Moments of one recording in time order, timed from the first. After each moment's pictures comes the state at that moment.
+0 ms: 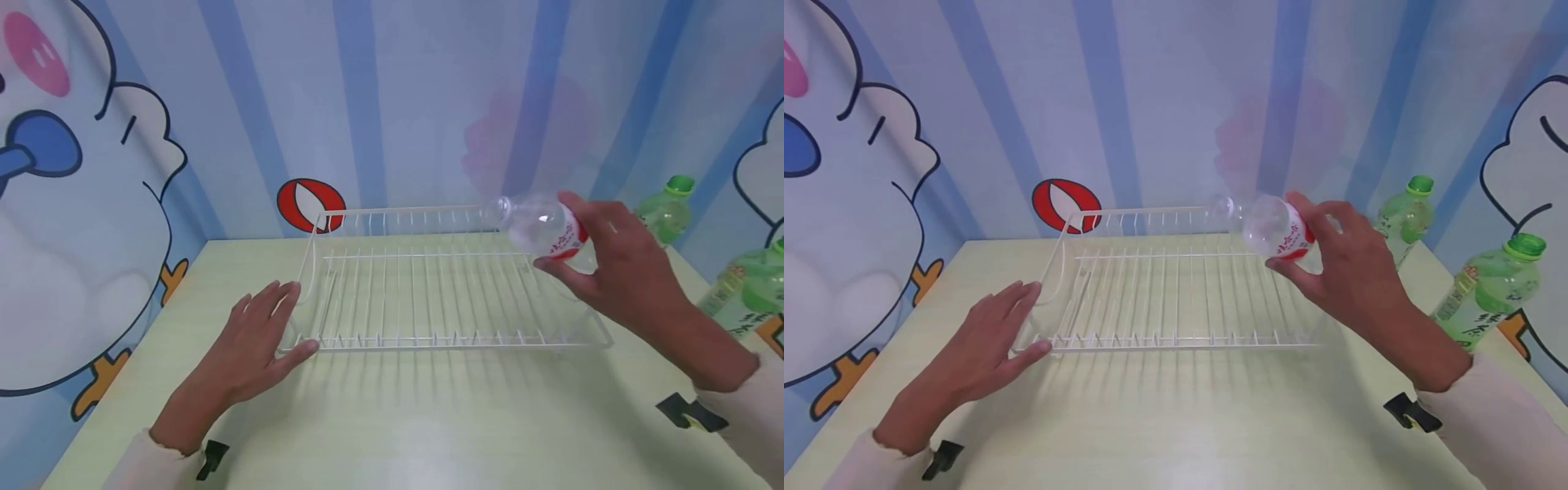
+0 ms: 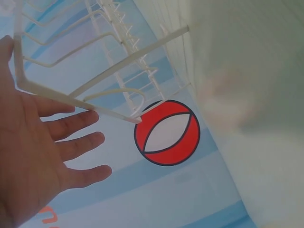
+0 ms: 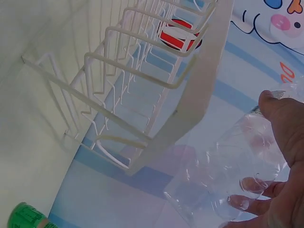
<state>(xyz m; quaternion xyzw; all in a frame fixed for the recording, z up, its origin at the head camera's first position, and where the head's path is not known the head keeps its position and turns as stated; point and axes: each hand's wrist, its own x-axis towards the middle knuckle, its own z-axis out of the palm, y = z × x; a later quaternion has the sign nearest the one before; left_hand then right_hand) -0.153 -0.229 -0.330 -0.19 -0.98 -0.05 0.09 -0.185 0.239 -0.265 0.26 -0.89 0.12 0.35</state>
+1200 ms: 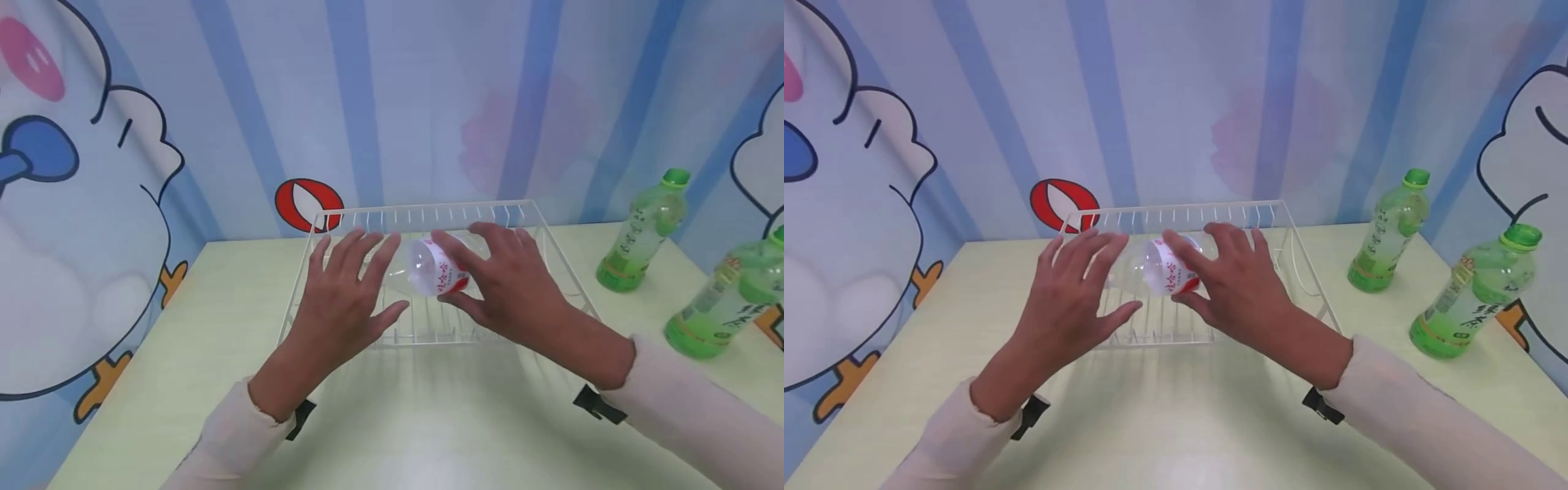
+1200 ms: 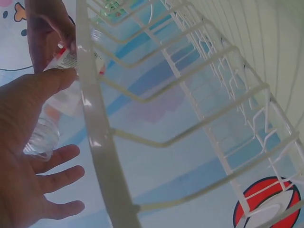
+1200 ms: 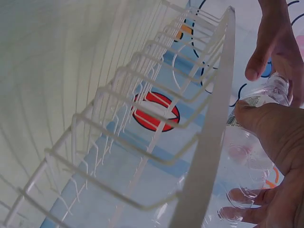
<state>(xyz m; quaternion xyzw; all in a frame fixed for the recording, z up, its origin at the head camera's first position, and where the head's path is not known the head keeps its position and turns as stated) -0.166 -0.123 -0.279 -0.32 -0.87 -0.01 0.38 -0.185 0.128 -0.279 0.35 -0.87 0.06 0.34</state>
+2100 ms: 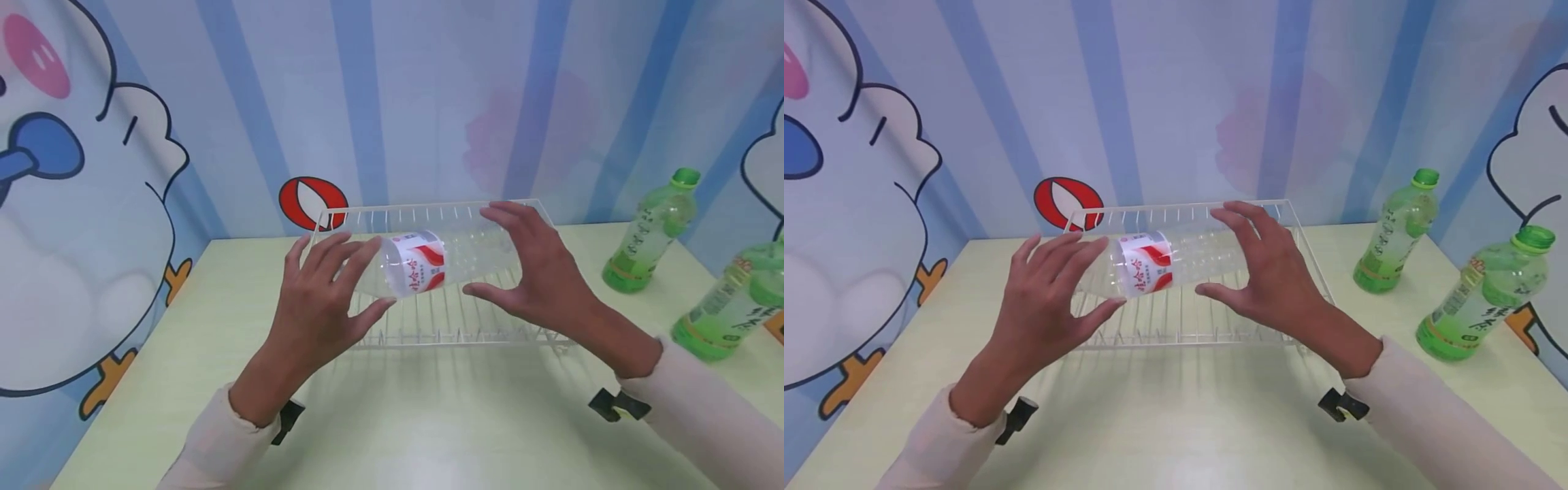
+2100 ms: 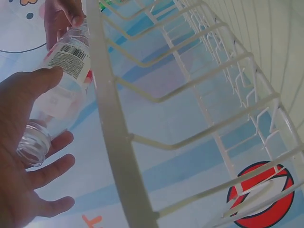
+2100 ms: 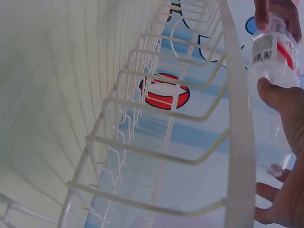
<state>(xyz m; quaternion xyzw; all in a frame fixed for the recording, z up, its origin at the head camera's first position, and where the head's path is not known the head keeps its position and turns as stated) -0.160 -0.145 -0.274 -0.32 -0.85 -0.08 0.40 -0.204 0.156 -0.283 0.34 -0.86 0.22 0.32</state>
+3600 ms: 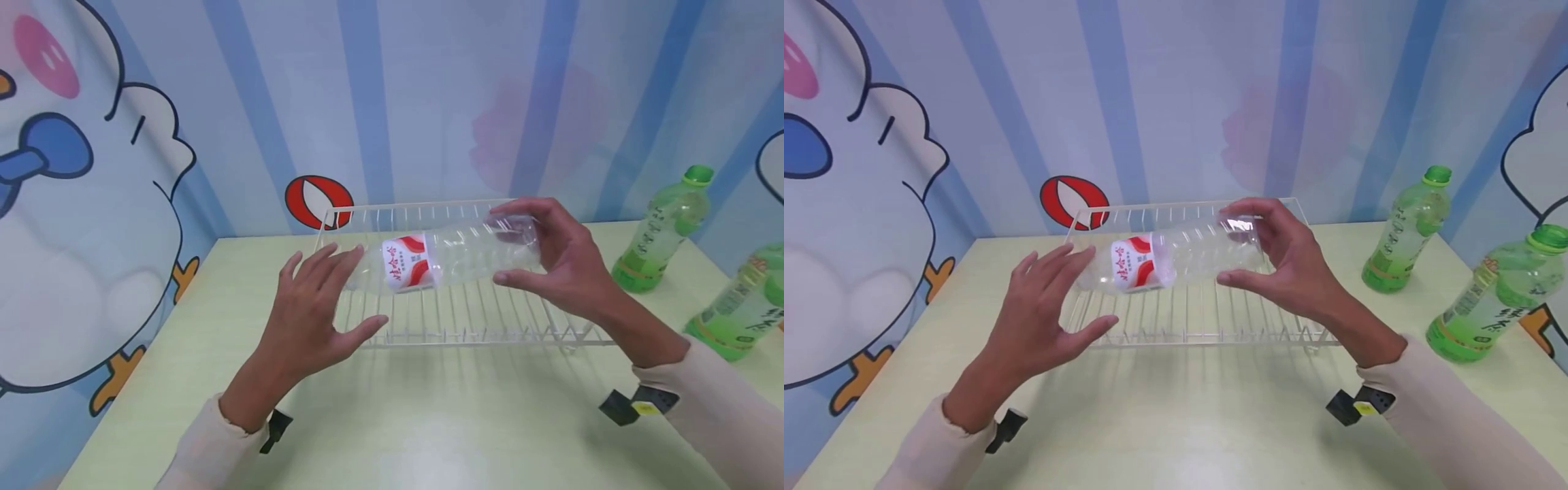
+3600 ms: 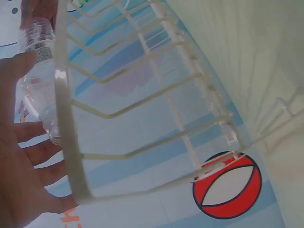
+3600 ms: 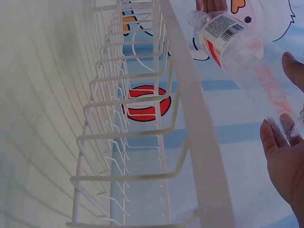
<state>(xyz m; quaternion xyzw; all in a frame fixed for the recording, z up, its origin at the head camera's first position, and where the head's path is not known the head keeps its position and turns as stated) -0.161 -0.171 -0.295 -0.29 -0.89 -0.12 0.32 -0.207 0.165 -0.273 0.42 -0.66 0.61 0.14</state>
